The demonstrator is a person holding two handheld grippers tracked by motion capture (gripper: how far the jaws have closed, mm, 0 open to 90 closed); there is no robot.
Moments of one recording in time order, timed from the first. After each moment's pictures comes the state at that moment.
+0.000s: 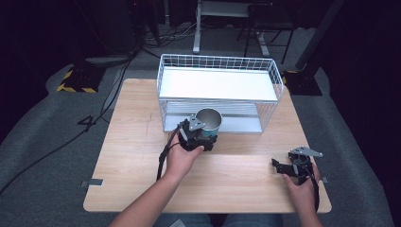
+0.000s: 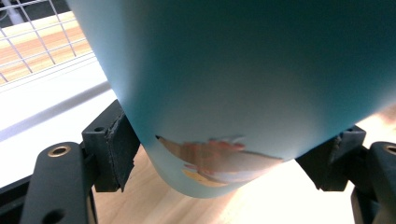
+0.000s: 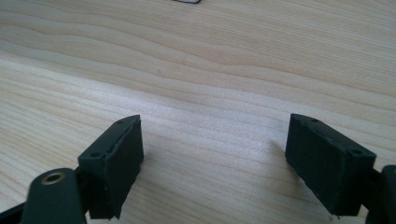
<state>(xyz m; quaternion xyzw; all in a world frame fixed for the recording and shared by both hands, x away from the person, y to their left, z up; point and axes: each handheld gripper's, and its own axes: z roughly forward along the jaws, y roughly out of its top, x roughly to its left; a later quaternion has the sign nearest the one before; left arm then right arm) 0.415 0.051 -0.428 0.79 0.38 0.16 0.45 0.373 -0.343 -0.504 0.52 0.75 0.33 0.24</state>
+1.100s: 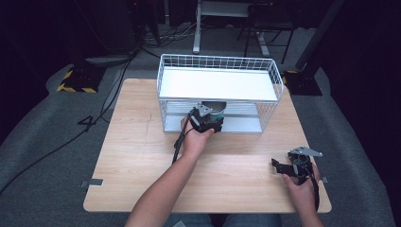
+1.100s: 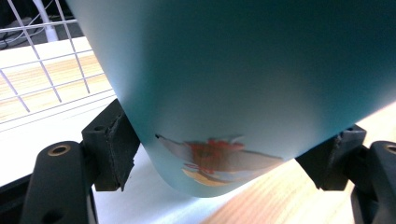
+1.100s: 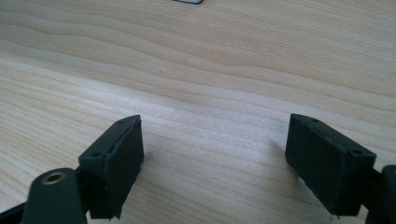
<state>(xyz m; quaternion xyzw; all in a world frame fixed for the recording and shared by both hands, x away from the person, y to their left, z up) 0.490 0.017 -0.462 0.74 0.43 0.20 0.49 0.373 -0.343 -0.504 0.51 0.76 0.33 0.23</state>
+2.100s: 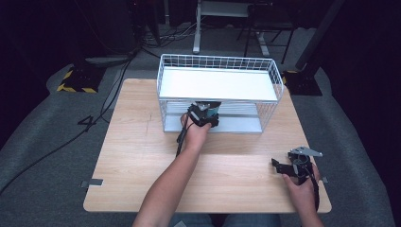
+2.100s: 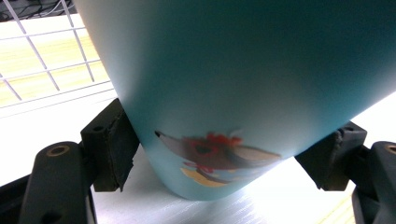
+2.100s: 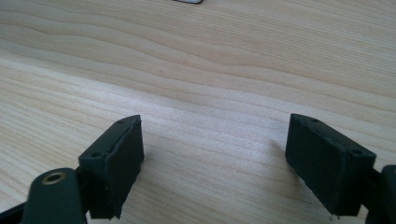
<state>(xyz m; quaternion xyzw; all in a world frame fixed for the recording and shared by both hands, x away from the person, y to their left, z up) 0.521 0.021 -0.481 0.73 0.48 0.23 0.43 0.373 -0.343 -0.504 0.51 0.76 0.33 0.23</state>
